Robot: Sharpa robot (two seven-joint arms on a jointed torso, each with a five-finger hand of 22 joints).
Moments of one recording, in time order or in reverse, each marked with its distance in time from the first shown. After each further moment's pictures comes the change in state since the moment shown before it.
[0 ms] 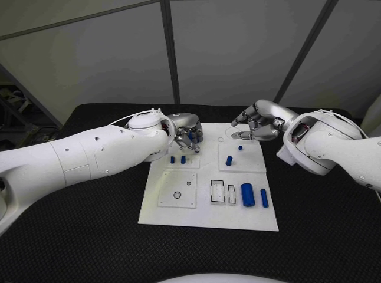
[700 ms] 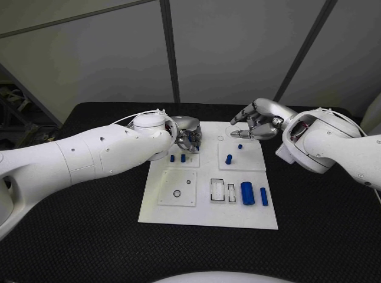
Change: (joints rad) left arm -0.008 0.027 -0.001 -0.027 -0.048 0.082 -0.034; left_hand 0.003 0.014 0.003 -0.009 0.000 0.009 -0.006 0.005 -0.020 -0.004 -0.003 0.008 -0.032 0.003 -0.003 0.016 0.011 0.004 0.025 -0.004 0.052 0.057; right arm 0.000 0.004 0.000 -0.001 0.000 0.000 0.001; right_hand 0.000 0.000 0.000 0.000 0.000 0.000 0.000 0.000 0.000 0.000 0.000 0.000 0.000 0.000 0.000 0.000 0.000 0.000 0.000 0.000 0.000 0.000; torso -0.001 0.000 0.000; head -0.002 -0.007
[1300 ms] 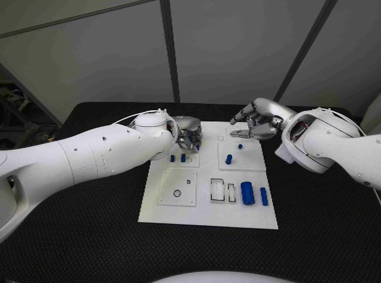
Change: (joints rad) left arm -0.004 0.012 0.004 -0.013 -0.006 0.005 0.001; left_hand 0.023 0.038 0.060 -0.026 -0.059 0.020 0.001 0.008 -0.032 0.014 -0.008 0.017 -0.052 0.000 0.000 0.015 0.002 0.000 0.010 0.004 0.030 0.031; right arm 0.000 0.003 0.000 0.000 0.000 0.000 0.000; right_hand 0.000 0.000 0.000 0.000 0.000 0.000 0.000 0.000 0.000 0.000 0.000 0.000 0.001 0.000 0.000 0.000 0.001 0.000 0.000 0.000 0.000 0.000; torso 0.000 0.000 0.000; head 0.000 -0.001
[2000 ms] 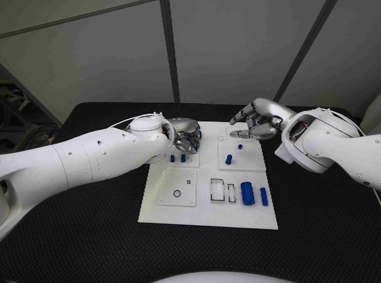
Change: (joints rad) left arm -0.014 -0.035 -0.002 0.027 0.003 -0.046 0.033; left_hand -0.010 0.018 0.081 -0.042 0.003 0.062 -0.001 0.008 -0.020 0.049 -0.008 0.025 -0.051 0.000 0.000 0.023 0.006 0.000 0.007 0.000 0.029 0.035; right arm 0.000 0.001 0.000 -0.001 0.000 0.000 0.000; right_hand 0.000 0.000 0.000 0.000 0.000 0.003 0.003 0.000 0.000 0.000 0.000 0.000 0.000 0.000 0.000 0.000 0.000 0.000 0.000 0.000 0.000 0.000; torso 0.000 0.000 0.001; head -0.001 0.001
